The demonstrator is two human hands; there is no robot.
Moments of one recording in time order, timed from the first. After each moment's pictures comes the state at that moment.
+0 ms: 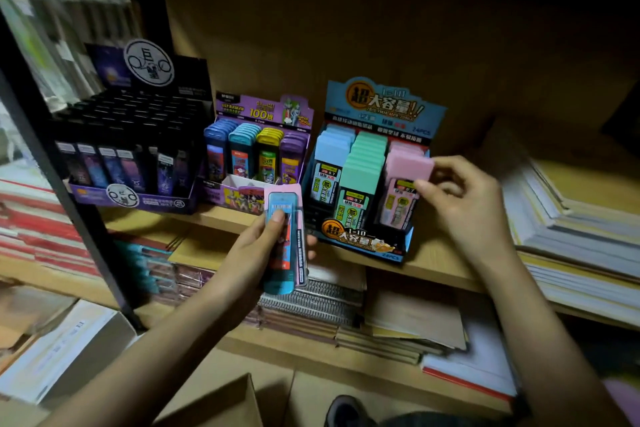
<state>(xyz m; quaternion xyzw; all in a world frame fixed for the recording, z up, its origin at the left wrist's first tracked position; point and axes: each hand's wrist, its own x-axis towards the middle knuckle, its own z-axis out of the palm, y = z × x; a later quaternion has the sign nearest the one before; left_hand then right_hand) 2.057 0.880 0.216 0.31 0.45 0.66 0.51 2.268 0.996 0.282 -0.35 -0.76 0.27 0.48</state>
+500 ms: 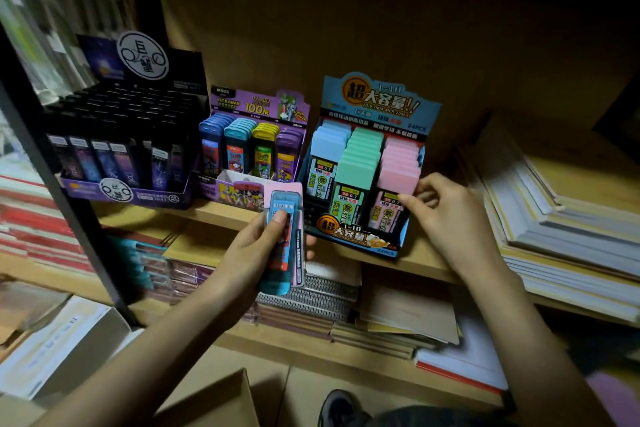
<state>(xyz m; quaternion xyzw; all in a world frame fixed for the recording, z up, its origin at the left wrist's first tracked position) 2.062 0.874 0.217 0.32 0.45 0.66 0.51 2.269 0.998 0.265 -0.47 -0.80 0.08 0.37</state>
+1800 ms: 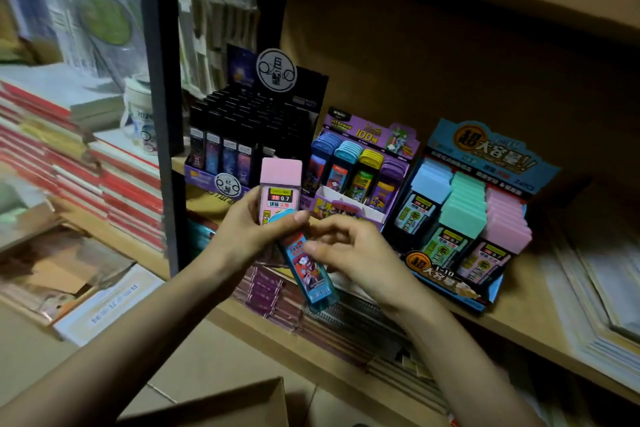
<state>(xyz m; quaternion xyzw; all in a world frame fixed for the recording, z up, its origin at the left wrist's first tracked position) 1.946 0.828 0.230 0.36 0.52 0.69 0.34 2.090 0.905 0.260 -0.27 -0.75 0.58 0.19</state>
